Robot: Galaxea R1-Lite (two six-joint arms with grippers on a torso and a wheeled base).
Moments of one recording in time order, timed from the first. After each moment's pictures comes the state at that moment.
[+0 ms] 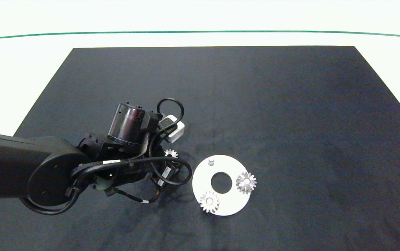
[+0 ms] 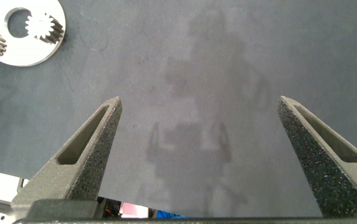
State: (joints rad) left arm -0.61 1.73 -1.00 -0.11 0.18 0.30; right arm 0.43 0.70 -0.82 0.51 -0.28 -0.02
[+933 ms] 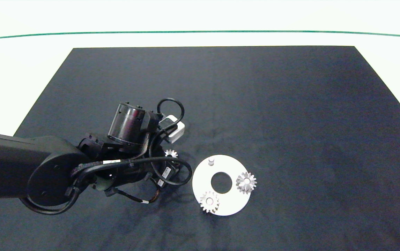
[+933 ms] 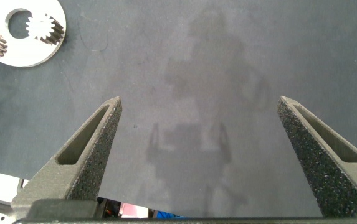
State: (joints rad) left arm -0.61 1.73 -1.00 -0.11 0.18 0.30; right arm 0.43 0.70 -0.82 0.51 -0.28 -0.02
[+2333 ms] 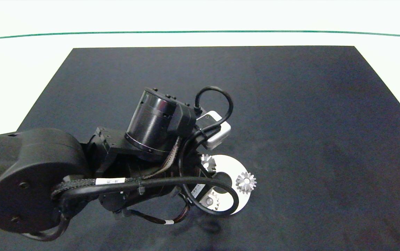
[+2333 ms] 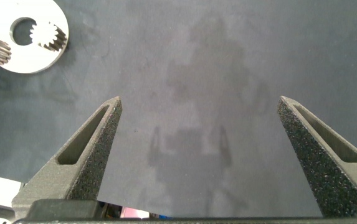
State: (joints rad) left arm -0.88 1.69 -1.15 0.03 0.21 0.29; right arm 0.43 0.69 -0.83 0.49 -0.28 -0.02
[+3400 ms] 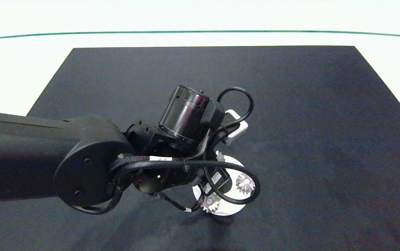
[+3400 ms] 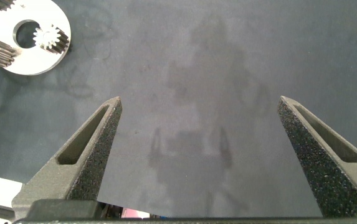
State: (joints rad) left arm -0.89 1.80 -1.31 0.11 0.24 0.32; right arm 0.43 0.68 -0.83 0.49 -0.27 -0.02
